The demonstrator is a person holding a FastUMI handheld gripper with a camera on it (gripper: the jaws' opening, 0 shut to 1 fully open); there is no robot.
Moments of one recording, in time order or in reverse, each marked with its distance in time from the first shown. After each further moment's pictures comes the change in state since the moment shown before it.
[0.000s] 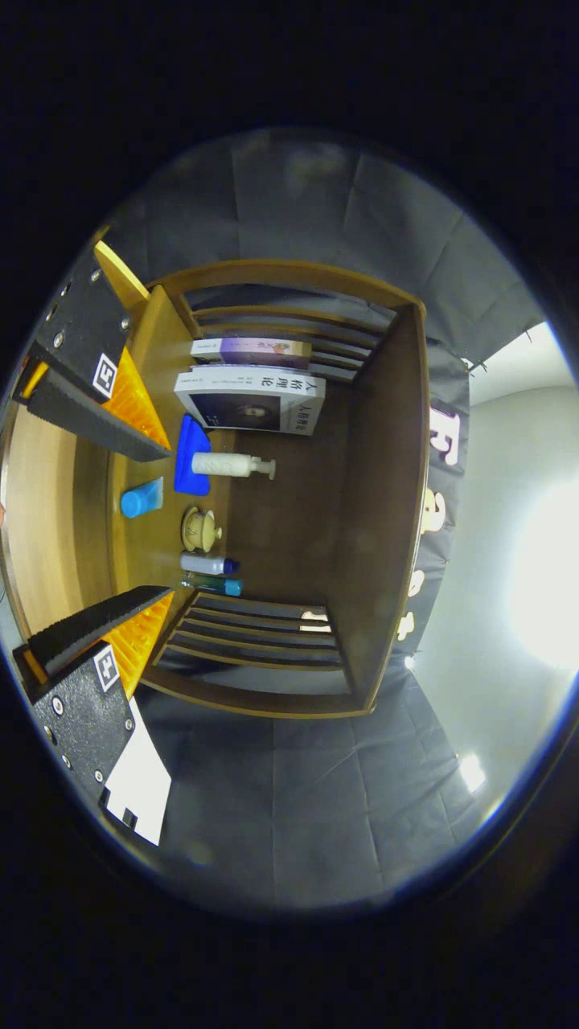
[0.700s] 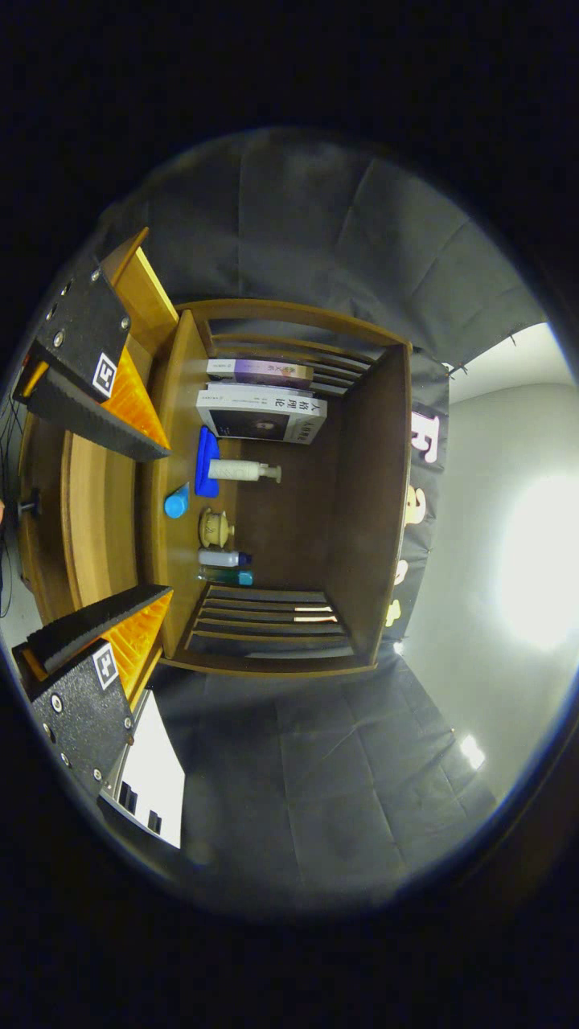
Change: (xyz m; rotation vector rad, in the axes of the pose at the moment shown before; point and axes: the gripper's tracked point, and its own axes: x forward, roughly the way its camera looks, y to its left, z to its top) arm -0.082 -0.006 -0.049 0.045 -0.058 -0.004
